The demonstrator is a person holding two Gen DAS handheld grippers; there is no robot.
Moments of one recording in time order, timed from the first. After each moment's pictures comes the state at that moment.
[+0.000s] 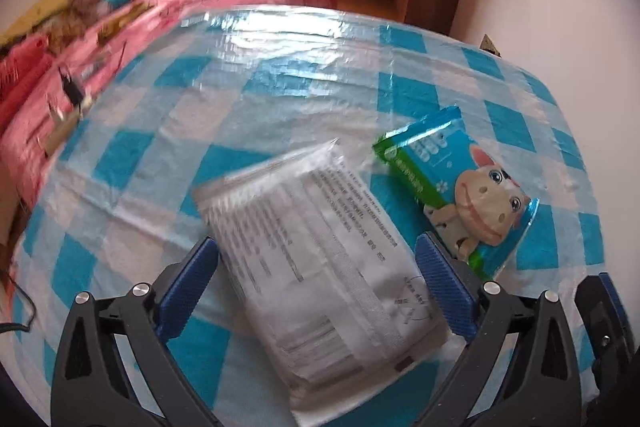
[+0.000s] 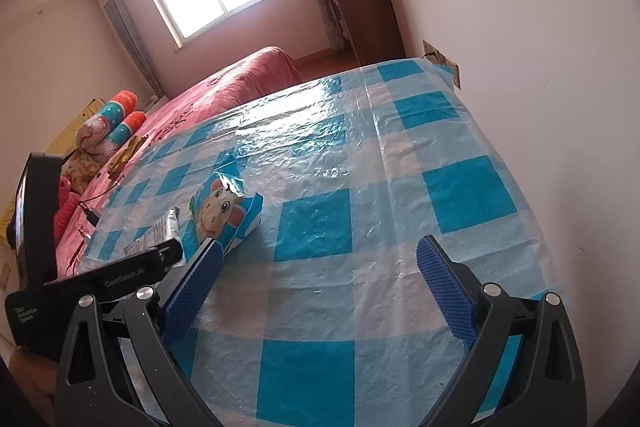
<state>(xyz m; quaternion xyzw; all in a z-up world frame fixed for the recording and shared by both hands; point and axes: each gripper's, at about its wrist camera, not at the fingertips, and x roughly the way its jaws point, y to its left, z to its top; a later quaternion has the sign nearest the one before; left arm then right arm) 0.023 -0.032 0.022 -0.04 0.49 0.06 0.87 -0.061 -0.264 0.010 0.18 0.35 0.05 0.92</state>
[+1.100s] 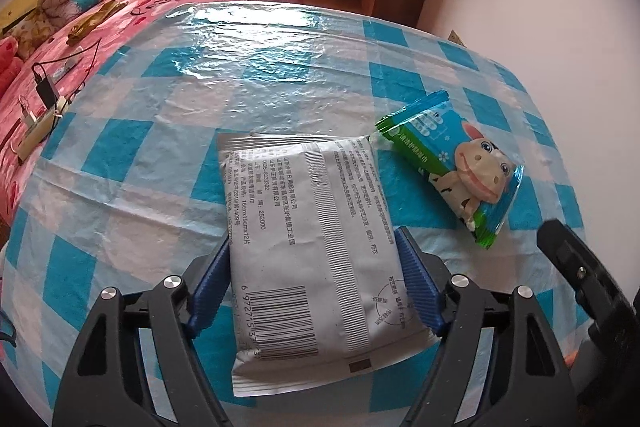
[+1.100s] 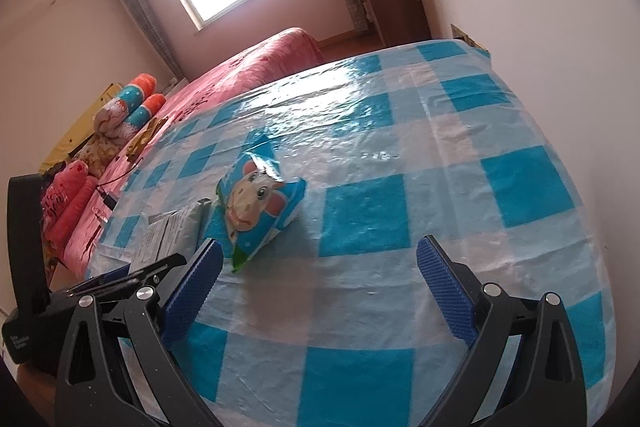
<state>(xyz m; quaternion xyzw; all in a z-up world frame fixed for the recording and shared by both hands) 0.005 -0.001 0.021 -0.04 0.48 -0.01 0.88 -0.042 -0.236 0.005 0.18 0.38 0.10 0.90</state>
